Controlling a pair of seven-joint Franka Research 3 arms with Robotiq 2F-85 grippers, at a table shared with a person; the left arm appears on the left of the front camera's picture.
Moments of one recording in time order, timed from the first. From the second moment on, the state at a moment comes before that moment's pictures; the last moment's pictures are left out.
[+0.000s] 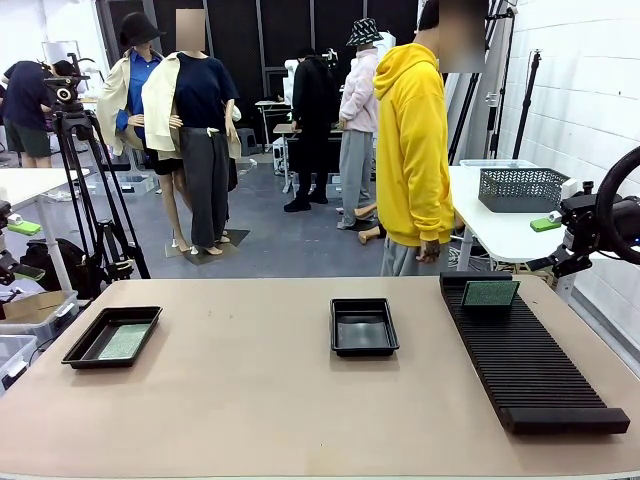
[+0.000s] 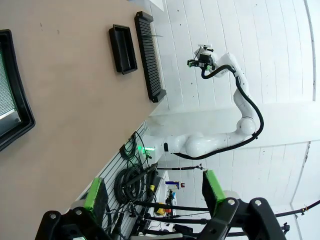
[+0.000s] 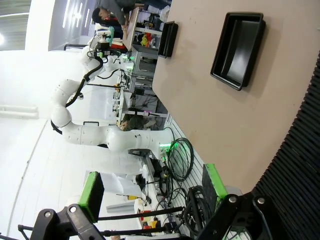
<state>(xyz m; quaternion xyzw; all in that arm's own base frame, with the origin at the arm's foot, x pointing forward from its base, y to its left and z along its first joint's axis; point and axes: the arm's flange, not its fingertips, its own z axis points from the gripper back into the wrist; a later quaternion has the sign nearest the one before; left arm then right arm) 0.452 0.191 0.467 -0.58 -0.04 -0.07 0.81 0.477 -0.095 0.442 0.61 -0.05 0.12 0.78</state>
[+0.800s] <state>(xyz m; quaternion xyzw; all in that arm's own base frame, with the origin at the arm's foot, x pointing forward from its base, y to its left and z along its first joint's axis) 0.452 0.191 0.466 -0.58 -0.04 -0.07 0.81 0.569 -0.035 0.508 0.31 -0.13 0.32 0.88</state>
